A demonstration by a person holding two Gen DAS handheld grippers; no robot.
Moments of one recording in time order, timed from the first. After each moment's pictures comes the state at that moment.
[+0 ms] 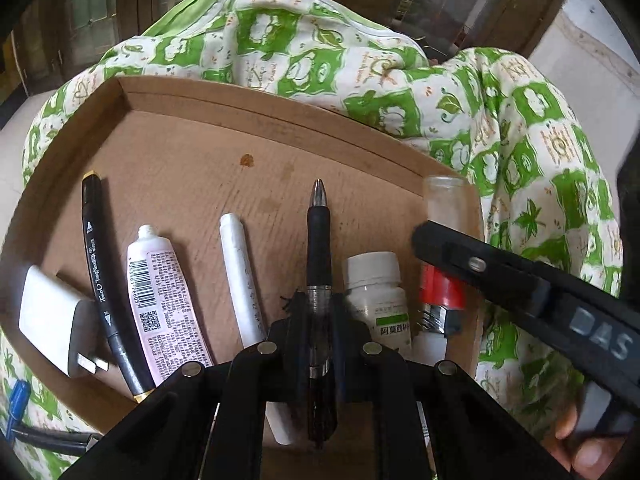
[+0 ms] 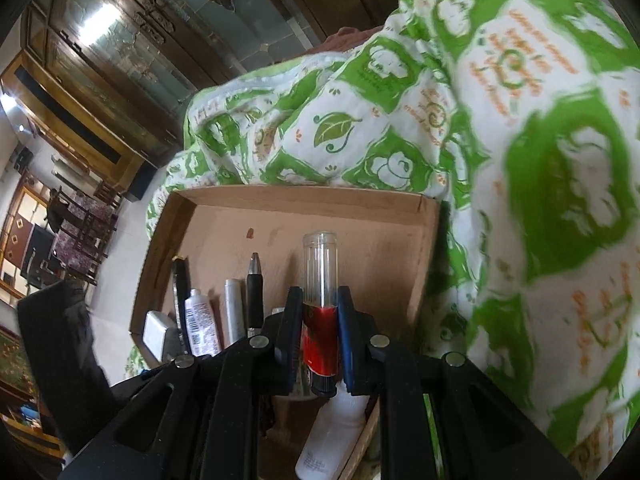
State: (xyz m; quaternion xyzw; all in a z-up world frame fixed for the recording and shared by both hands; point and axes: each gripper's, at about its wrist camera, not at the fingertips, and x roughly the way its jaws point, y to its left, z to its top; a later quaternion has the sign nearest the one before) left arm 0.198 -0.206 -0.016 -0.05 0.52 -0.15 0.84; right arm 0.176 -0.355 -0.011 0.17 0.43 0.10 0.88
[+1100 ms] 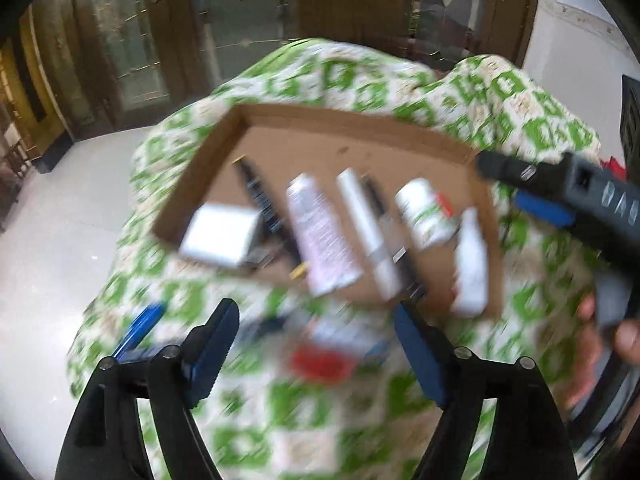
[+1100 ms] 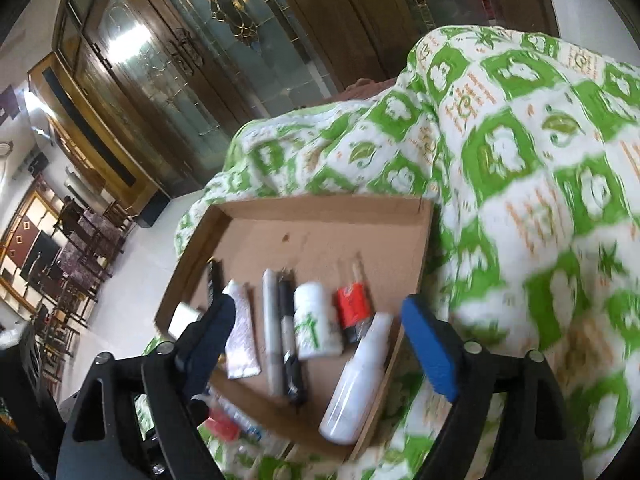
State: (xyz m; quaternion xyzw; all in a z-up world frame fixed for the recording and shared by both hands) left arm 0.071 -0.131 0.027 0.04 0.46 -0.07 0.88; right arm 0.098 -0.346 0.006 0.16 0.33 0.11 0.92
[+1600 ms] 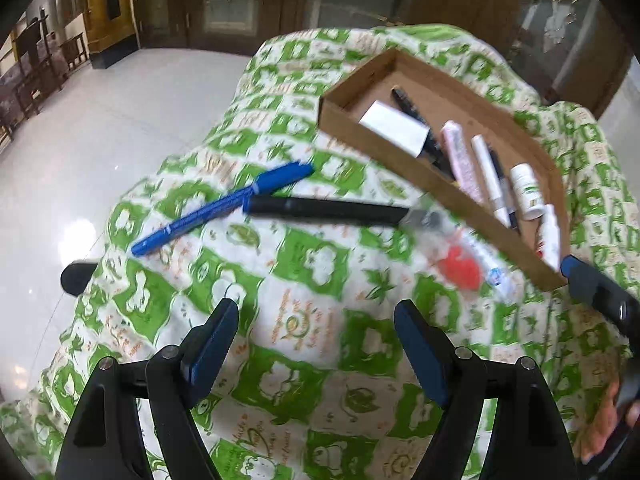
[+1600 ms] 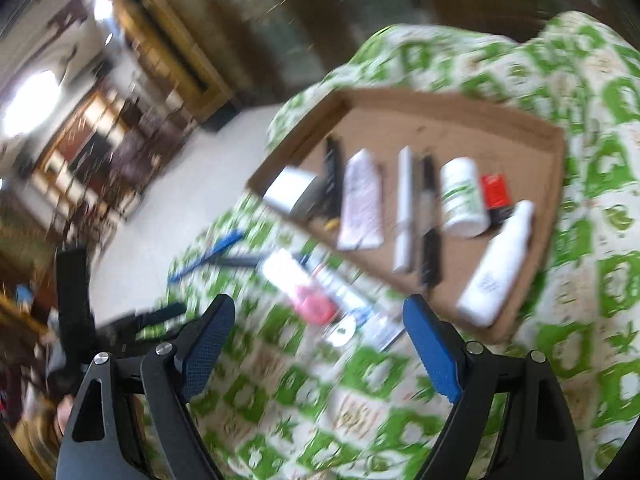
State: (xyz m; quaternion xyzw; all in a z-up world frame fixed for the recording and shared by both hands) left arm 0.027 -0.020 -0.024 -0.10 0.50 0.02 0.86; right arm 0.037 -0.250 -0.023 0.04 0.41 0.26 0.87
